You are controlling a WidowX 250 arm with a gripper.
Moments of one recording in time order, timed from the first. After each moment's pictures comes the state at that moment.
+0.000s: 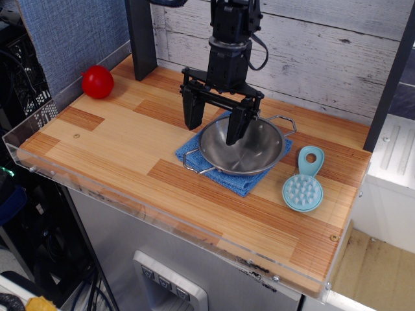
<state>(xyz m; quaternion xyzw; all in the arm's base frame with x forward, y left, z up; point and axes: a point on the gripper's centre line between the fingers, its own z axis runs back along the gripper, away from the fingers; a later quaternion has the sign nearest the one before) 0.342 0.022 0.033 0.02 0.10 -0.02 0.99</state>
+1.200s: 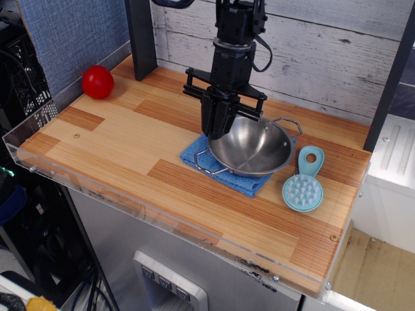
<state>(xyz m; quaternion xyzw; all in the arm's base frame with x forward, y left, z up) 0.347 0.014 0.032 0.02 0.09 -0.04 0.99</state>
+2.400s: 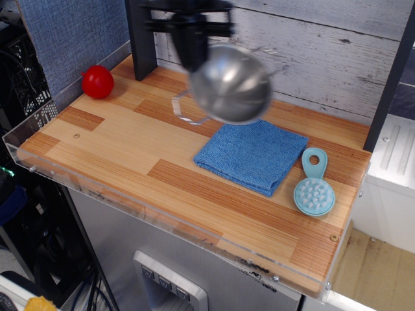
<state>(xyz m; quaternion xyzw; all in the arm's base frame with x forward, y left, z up) 0.336 0.060 0.122 -0.07 -0.04 0.02 1.00</state>
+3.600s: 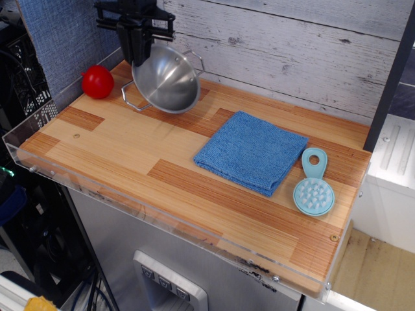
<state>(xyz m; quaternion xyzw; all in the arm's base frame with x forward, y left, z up) 0.369 0.155 0.081 0.03 0.00 0.09 1.00</state>
